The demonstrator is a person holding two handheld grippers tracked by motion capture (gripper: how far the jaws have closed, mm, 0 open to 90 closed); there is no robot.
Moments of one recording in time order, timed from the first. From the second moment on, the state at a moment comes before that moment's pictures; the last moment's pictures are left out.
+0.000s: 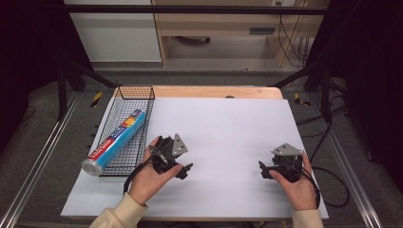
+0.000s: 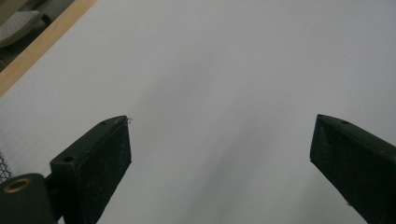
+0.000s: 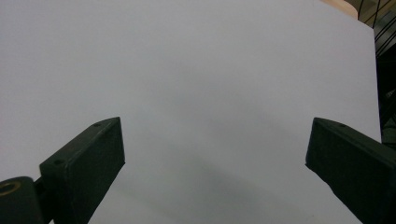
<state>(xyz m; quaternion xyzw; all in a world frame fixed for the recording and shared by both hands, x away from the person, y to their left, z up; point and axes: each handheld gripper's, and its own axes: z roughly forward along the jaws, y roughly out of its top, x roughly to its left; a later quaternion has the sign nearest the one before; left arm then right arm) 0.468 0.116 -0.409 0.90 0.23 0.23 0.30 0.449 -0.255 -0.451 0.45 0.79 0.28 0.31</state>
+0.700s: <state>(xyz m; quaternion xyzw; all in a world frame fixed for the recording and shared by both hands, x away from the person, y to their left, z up) 0.480 0.130 -0.442 0.90 0.20 0.19 0.34 0.447 -0.258 -0.451 0.45 0.78 0.28 0.31</state>
